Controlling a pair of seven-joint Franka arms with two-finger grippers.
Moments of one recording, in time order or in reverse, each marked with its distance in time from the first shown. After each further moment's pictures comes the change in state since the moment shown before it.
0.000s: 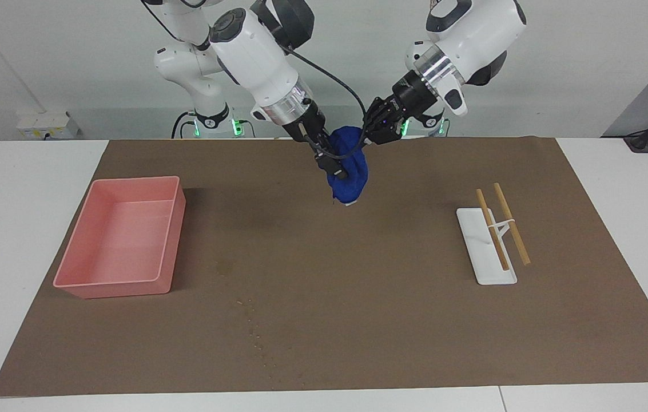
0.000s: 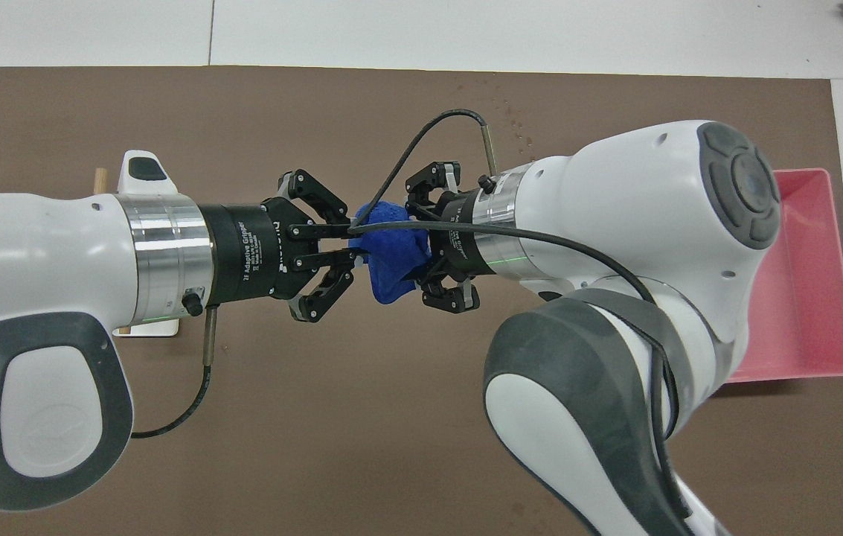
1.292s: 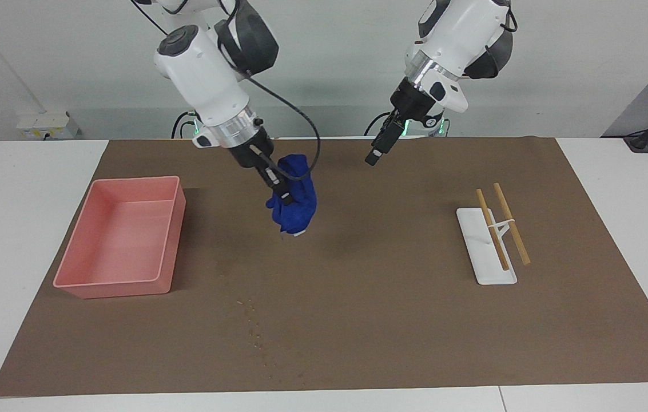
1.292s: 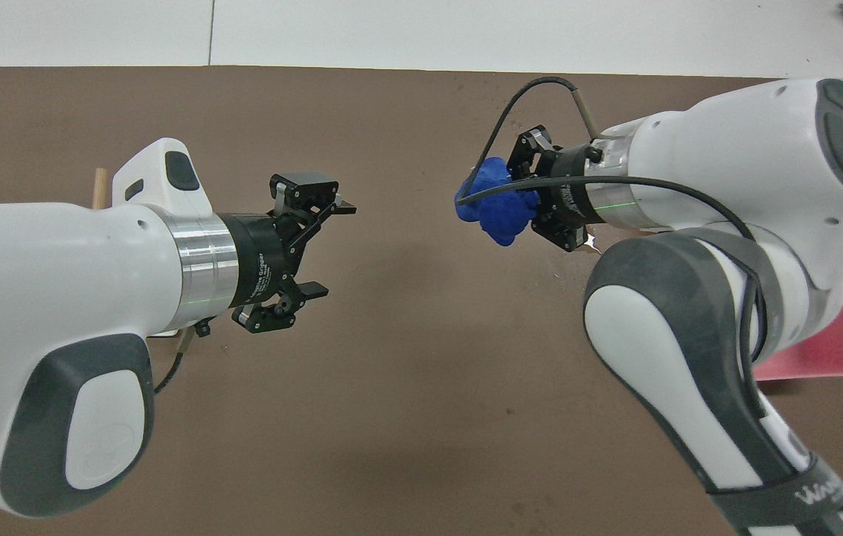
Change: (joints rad) left arm -0.011 0.000 0.005 -0.006 0.415 -0.044 0.403; right arm -0.183 0.000 -0.022 -0.077 -0.136 0.032 -0.560
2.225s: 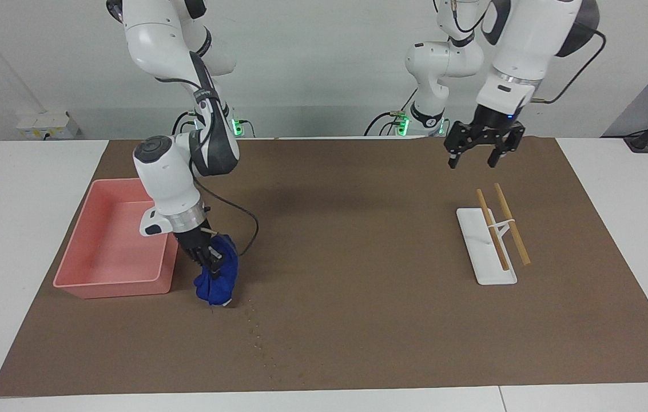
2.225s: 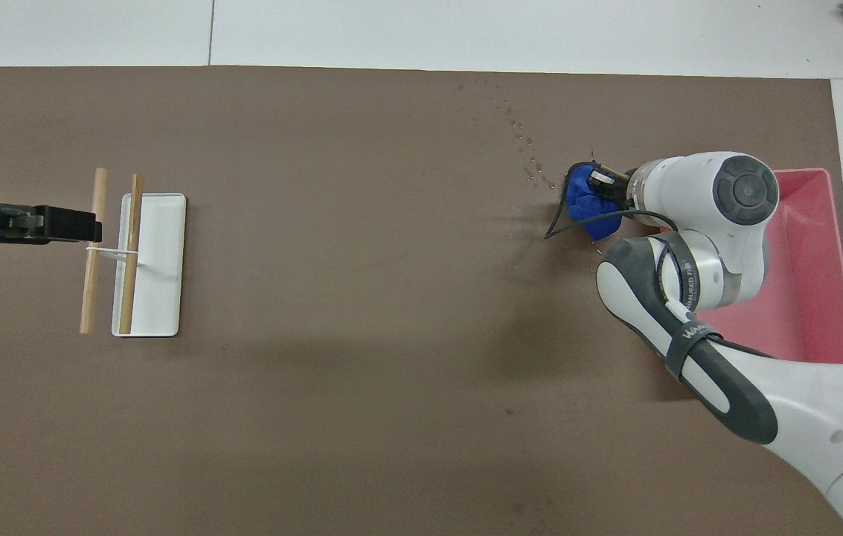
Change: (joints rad) left arm 0.297 0.030 0.090 0.166 0.341 -0.397 1.213; right arm -0.173 0.272 -0.004 -0.203 -0.411 0.479 -0.484
